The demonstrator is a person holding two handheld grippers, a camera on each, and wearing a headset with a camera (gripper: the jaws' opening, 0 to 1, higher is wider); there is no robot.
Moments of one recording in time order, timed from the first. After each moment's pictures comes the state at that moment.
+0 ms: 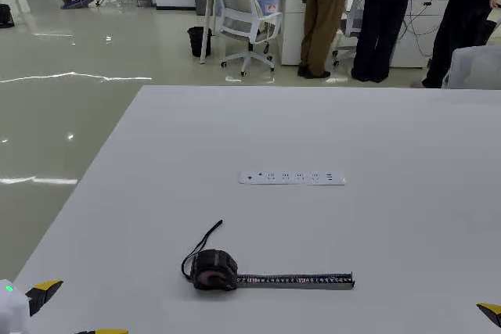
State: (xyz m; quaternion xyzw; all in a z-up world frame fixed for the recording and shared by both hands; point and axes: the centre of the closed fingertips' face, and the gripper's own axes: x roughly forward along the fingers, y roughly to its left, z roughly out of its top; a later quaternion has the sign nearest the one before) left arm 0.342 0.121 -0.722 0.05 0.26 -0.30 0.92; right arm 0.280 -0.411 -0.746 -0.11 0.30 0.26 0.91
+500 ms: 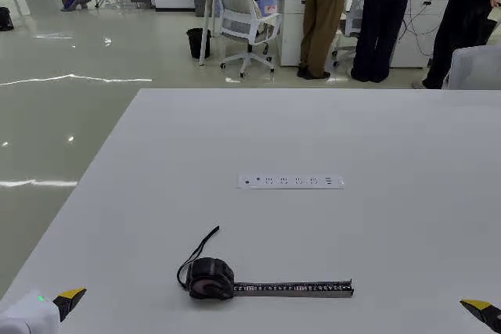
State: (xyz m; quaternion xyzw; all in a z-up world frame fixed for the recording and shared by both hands) left arm 0.353 0.076 -0.728 0.05 0.26 -0.31 0.92; right arm 0.301 -0.401 -0.750 -0.12 0.30 0.30 0.90
